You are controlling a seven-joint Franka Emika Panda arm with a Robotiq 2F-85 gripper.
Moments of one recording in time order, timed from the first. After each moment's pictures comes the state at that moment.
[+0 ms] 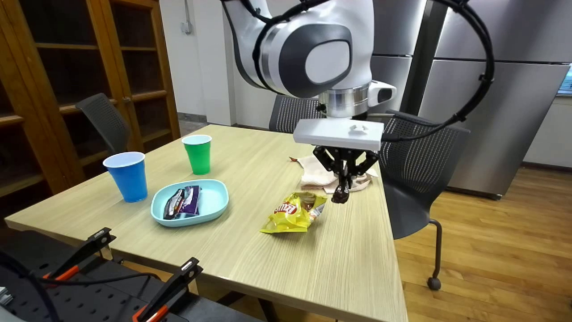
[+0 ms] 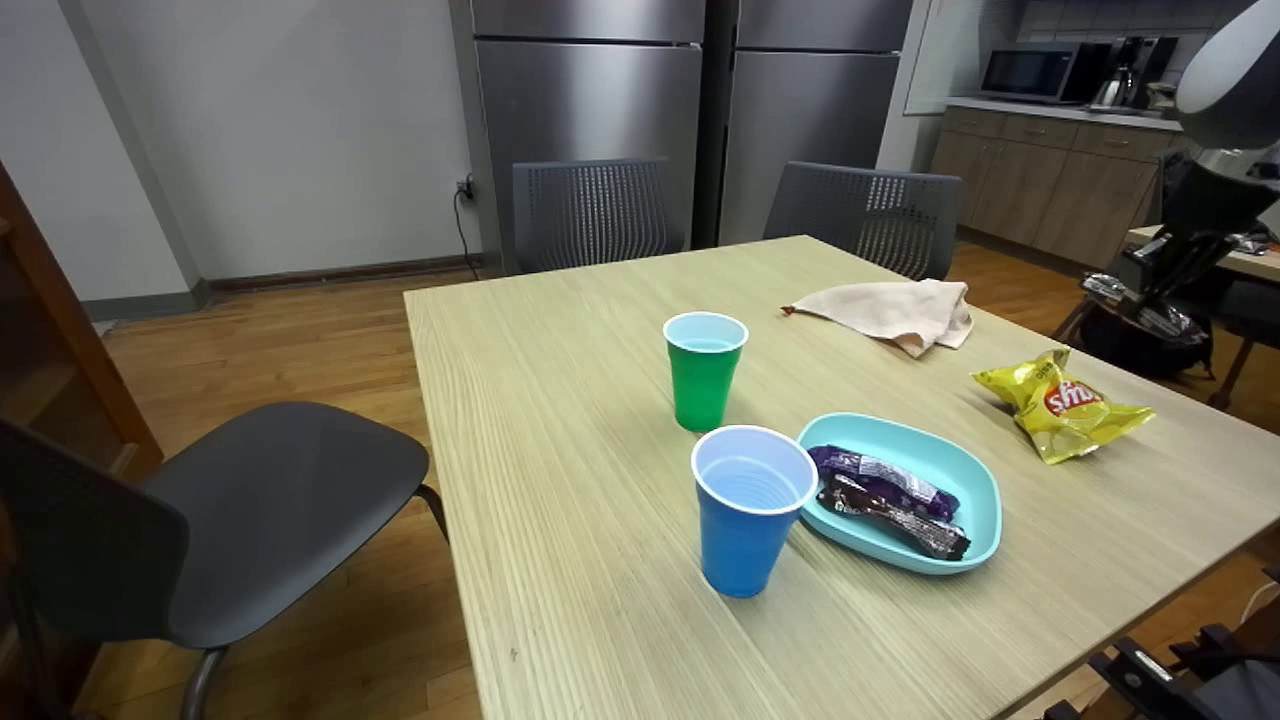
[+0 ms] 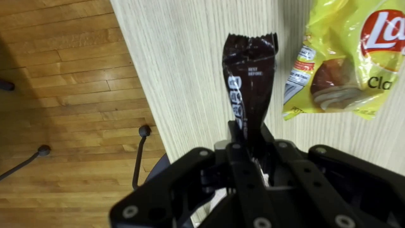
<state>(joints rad) -0.53 0.29 -0.06 -2.38 0.07 2.94 -0.62</state>
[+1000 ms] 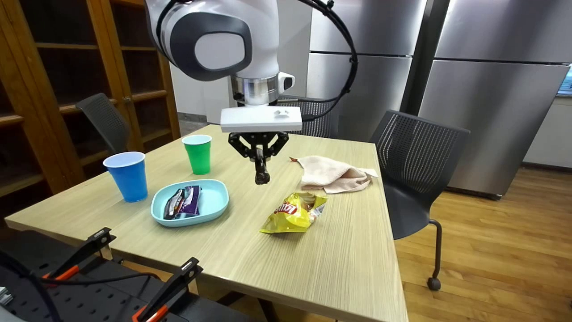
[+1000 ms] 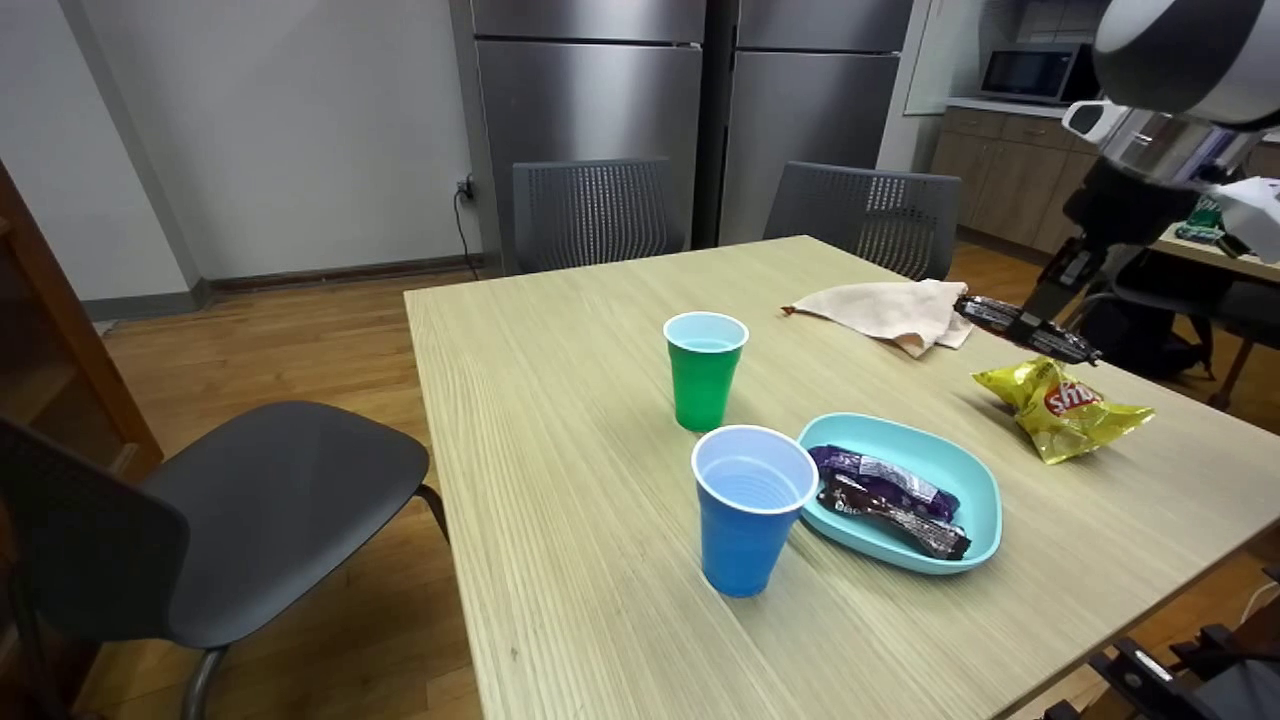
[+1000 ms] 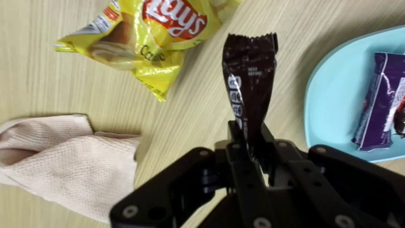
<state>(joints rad) -0.52 0.10 0.28 -2.63 0.39 2.93 -1.16</state>
